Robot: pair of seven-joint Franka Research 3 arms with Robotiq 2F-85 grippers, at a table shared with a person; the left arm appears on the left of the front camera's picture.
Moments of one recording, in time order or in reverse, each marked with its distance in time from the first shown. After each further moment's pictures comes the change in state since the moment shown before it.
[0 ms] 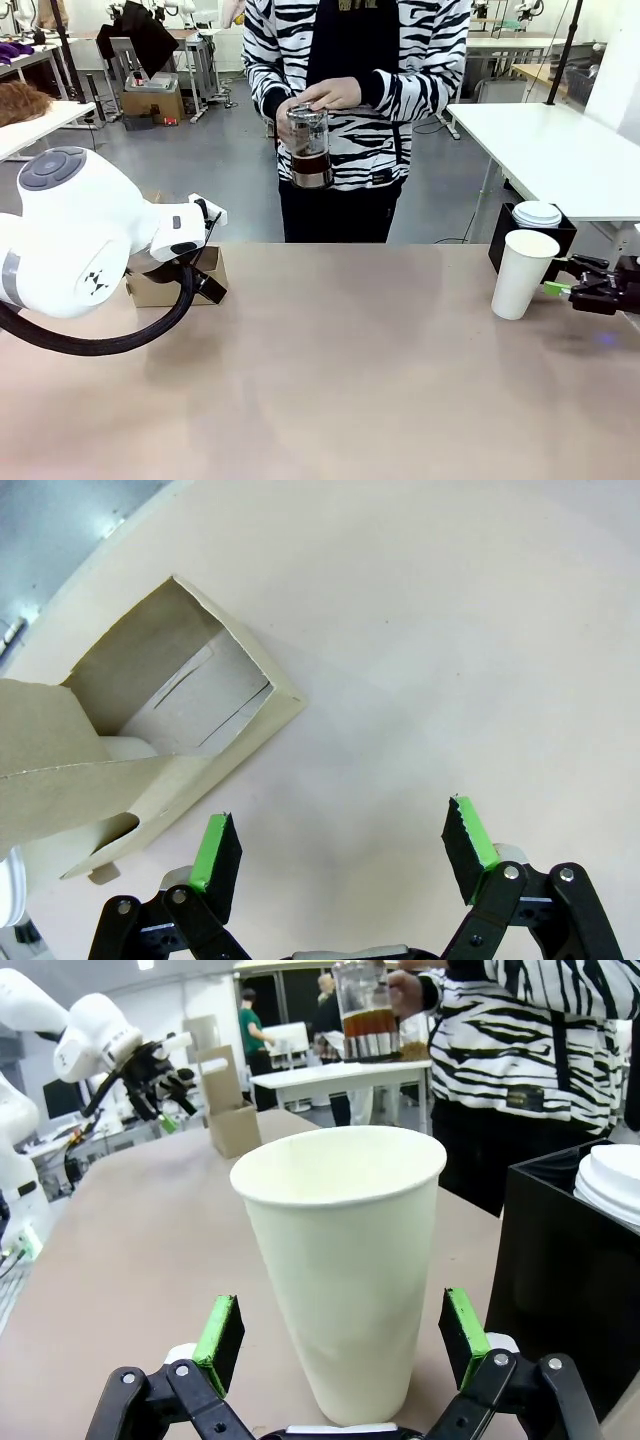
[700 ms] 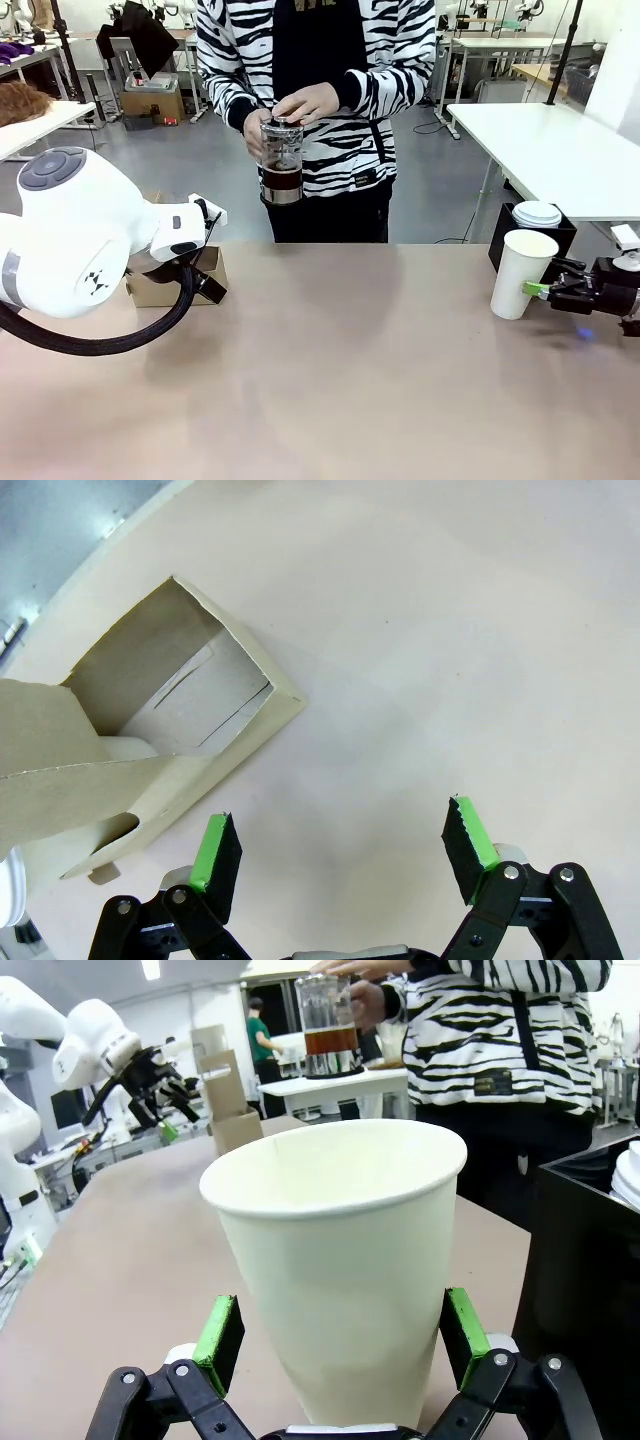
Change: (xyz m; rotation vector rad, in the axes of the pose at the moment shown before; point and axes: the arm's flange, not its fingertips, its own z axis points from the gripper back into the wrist) left arm 0.000 0.000 0.000 0.000 0.000 0.000; right arm -0.011 -0.004 -0.031 0.028 -0.019 -0.019
